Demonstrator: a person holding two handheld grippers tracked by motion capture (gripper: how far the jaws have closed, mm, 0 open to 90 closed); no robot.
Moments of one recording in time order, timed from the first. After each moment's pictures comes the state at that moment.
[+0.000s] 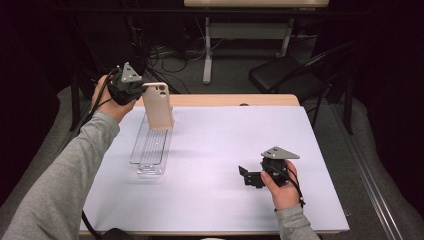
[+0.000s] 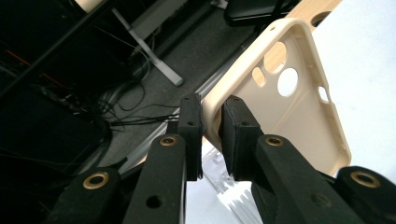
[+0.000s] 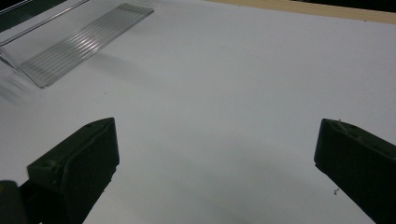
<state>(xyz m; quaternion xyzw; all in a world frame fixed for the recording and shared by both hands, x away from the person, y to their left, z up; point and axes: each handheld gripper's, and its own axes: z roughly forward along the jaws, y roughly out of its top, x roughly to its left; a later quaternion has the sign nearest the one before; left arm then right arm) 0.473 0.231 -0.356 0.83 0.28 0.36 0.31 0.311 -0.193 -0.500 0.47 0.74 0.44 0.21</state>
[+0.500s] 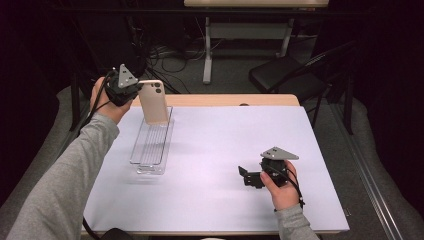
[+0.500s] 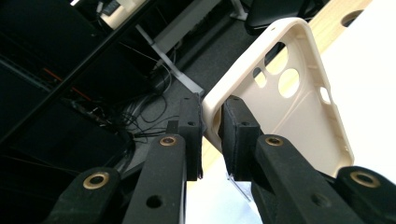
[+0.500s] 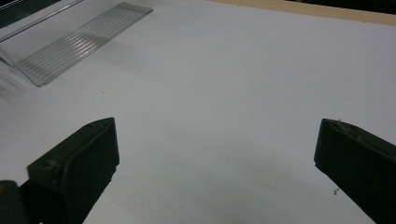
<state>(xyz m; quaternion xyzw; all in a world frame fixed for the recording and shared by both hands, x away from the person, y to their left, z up) 0.481 0.244 -0.371 0.82 0.27 0.41 0.31 0.311 -0.192 -0.502 0.46 0.74 0.44 0.21</state>
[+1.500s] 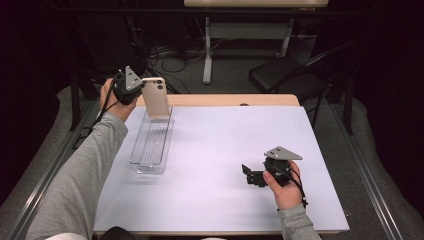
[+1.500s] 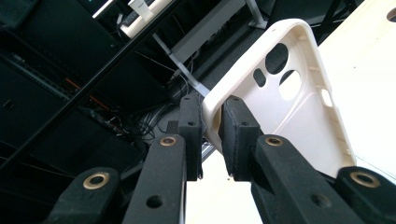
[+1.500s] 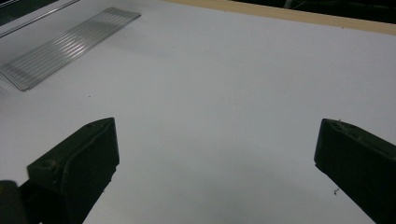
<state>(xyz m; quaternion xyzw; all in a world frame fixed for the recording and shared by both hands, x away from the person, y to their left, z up) 0.515 0.243 -0.404 0.79 0.26 0.45 0.31 0.311 -0.202 -0.501 0.47 0.73 0.44 0.23</state>
